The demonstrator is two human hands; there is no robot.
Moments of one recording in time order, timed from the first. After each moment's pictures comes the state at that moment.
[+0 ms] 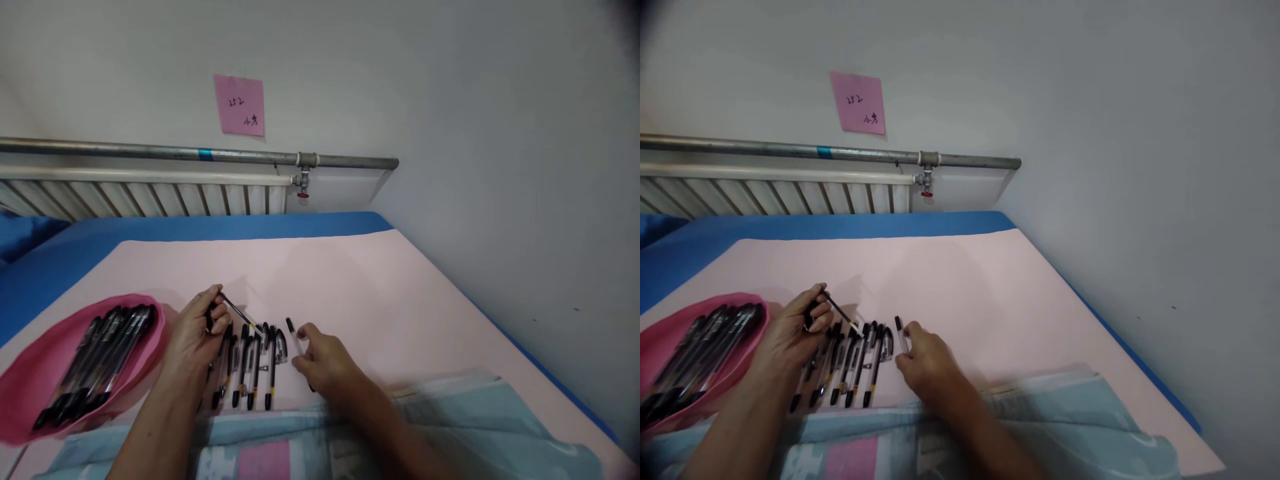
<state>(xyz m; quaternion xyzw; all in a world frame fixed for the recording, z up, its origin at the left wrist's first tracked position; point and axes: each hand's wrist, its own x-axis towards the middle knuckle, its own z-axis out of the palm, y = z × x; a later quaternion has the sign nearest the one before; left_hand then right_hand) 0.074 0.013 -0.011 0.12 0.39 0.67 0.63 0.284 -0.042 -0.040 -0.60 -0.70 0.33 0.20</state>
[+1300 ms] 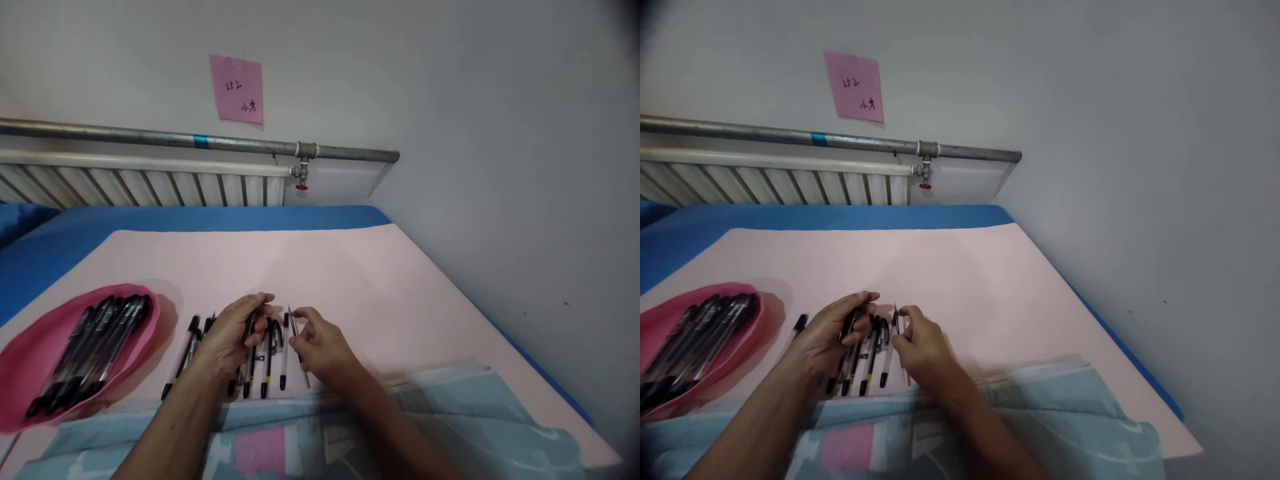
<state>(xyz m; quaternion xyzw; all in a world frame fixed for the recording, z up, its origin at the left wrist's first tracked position) 0.117 -0.007 -0.019 0.25 0.43 0.48 0.73 0.278 -0.041 -0.045 -0.57 -0.59 0.47 0.32</state>
